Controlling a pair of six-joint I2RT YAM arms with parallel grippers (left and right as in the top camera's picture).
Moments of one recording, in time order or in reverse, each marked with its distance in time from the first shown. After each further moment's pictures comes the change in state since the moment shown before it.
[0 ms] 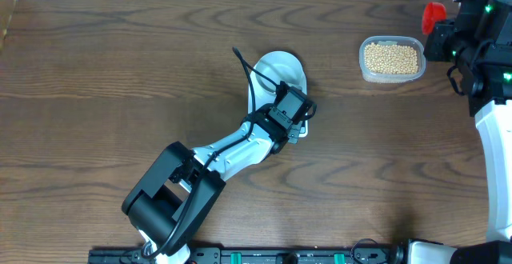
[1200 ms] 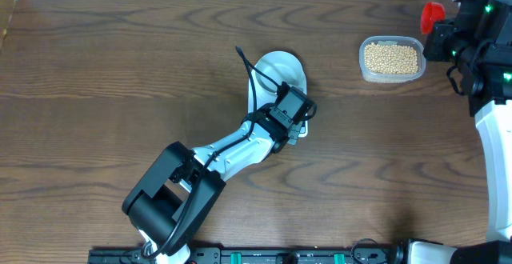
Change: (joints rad) left arm -0.001 0.002 0.010 -0.035 0.000 0.036; right arm 0.000 0.000 0.000 0.000 -0.011 0.003
